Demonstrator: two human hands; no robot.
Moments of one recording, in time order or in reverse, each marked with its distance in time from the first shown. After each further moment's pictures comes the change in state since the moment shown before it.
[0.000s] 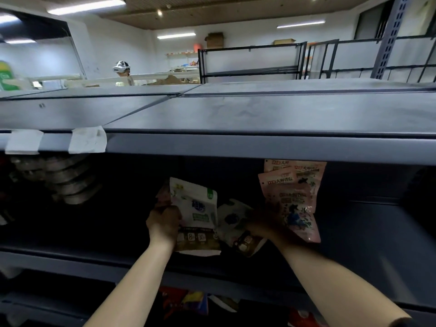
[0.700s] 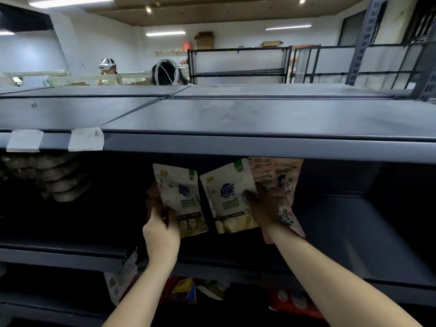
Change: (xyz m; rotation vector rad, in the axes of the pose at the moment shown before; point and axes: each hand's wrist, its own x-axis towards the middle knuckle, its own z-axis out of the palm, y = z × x) left_hand -0.053 -0.016 -0.009 0.267 0.063 0.524; right_hand -0.091 -0.017 -0.049 0.746 0.451 -0.129
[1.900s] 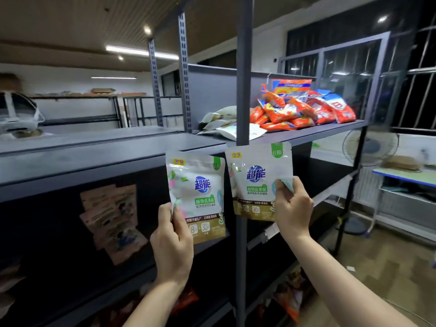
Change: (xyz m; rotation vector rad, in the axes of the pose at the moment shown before) left_hand -0.238 0.222 0.021 -0.610 -0.405 0.538; right_hand -0.311 -0.053 -0.326 -0.373 1.225 -0.268
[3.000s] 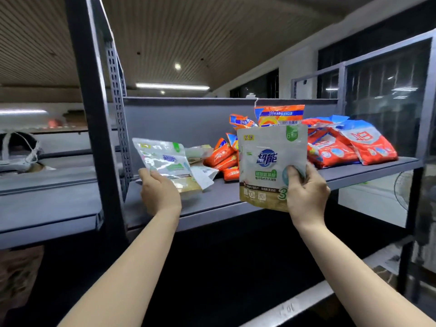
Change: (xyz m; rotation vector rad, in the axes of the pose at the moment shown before) left_hand 0.174 0.059 0.442 0.348 0.418 -0.461; right_hand 0.389 0.230 -0.012 0.275 -0.042 0.008
